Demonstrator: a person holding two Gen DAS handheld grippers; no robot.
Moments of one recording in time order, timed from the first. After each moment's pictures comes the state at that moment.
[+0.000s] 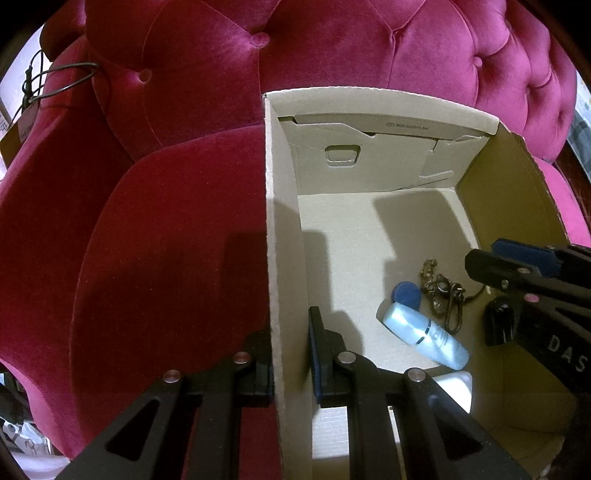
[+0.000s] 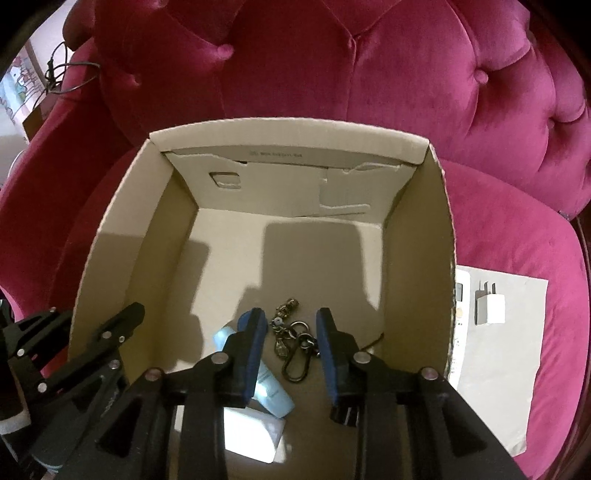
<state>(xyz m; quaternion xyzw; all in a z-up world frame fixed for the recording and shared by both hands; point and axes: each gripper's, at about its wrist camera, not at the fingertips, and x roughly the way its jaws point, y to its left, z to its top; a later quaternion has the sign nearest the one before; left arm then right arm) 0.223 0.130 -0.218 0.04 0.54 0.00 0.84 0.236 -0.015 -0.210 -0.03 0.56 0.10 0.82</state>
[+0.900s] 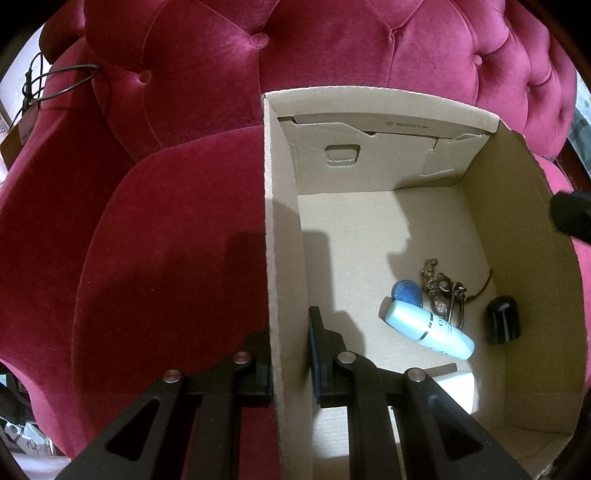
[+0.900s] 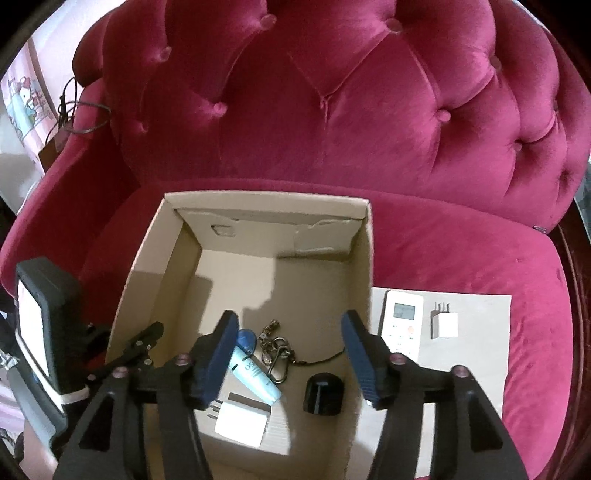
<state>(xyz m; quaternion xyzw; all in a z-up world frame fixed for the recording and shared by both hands) 0.222 0.128 -0.218 0.05 0.54 0.00 0.84 0.221 -0.048 -0.140 -0.02 0.51 0.09 0.85</state>
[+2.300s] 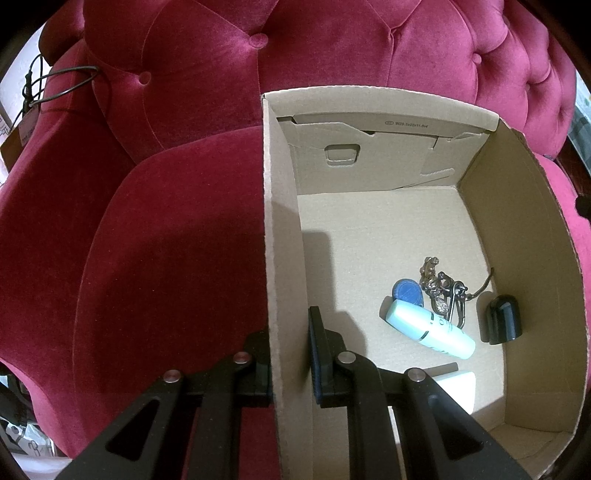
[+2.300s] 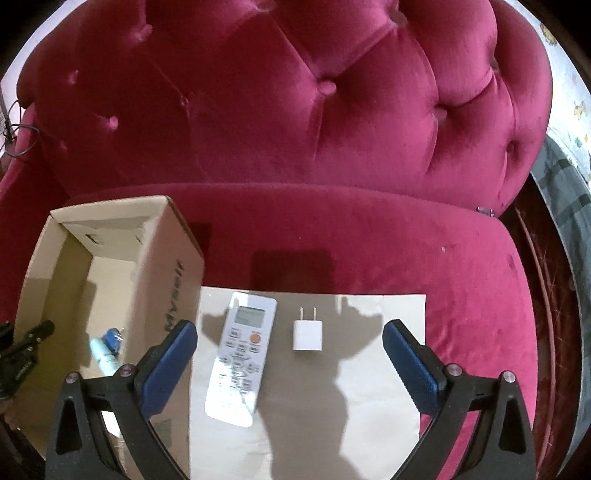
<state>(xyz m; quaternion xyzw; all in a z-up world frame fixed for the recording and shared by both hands) 0.222 0.127 -0.219 0.05 0.54 0.00 0.84 0.246 -0.189 -0.170 -0.03 0.52 0.02 0.85</state>
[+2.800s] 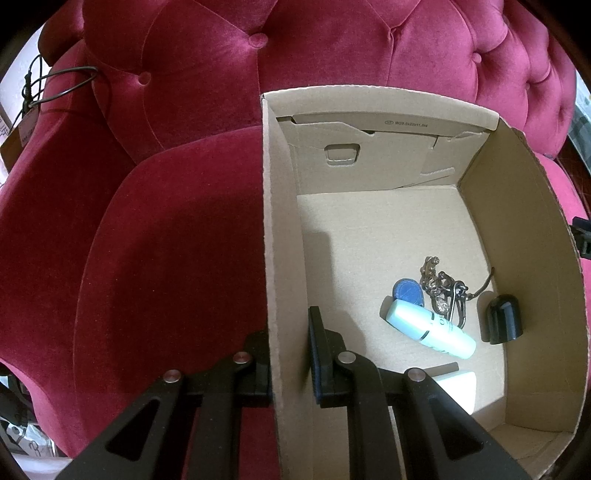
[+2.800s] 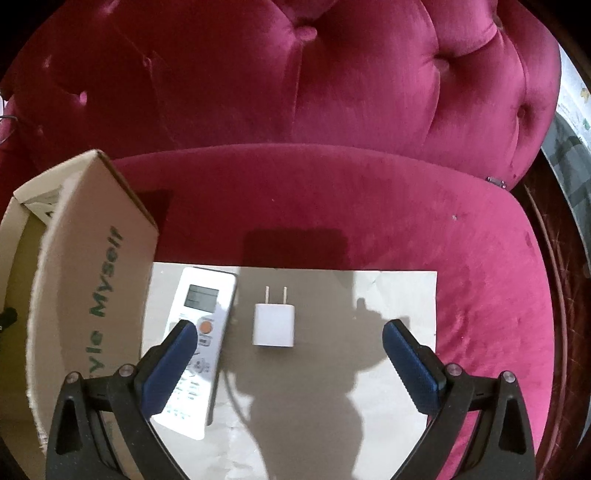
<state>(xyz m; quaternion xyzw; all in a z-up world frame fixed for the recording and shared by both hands) 0.224 0.125 -0.221 0.05 0.54 0.00 0.84 0.260 -0.216 -0.226 -0.03 0.55 0.01 0.84</state>
